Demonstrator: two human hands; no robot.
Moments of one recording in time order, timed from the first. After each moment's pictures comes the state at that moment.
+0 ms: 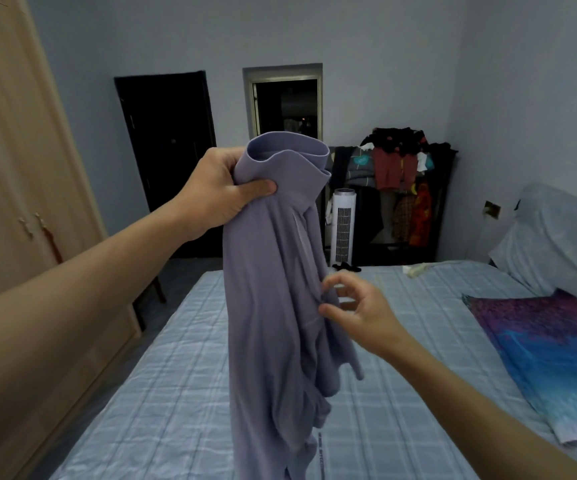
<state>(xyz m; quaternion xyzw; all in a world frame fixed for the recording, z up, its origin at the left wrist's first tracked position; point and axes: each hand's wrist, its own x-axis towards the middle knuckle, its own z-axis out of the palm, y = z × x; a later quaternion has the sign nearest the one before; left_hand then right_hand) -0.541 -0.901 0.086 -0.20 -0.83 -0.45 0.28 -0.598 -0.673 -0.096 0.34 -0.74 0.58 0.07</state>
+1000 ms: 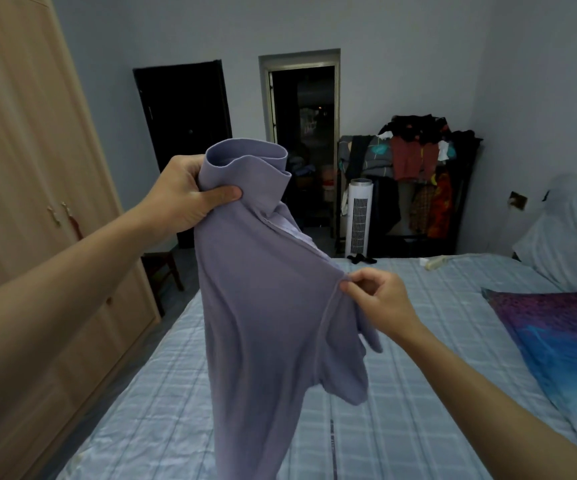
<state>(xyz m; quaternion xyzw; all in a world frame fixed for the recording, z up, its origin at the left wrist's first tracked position) -0.524 -0.964 0.065 -0.15 -0.84 -0.44 0.30 -0.621 -0.675 -0.116 0.28 -0.74 0.60 0.12</state>
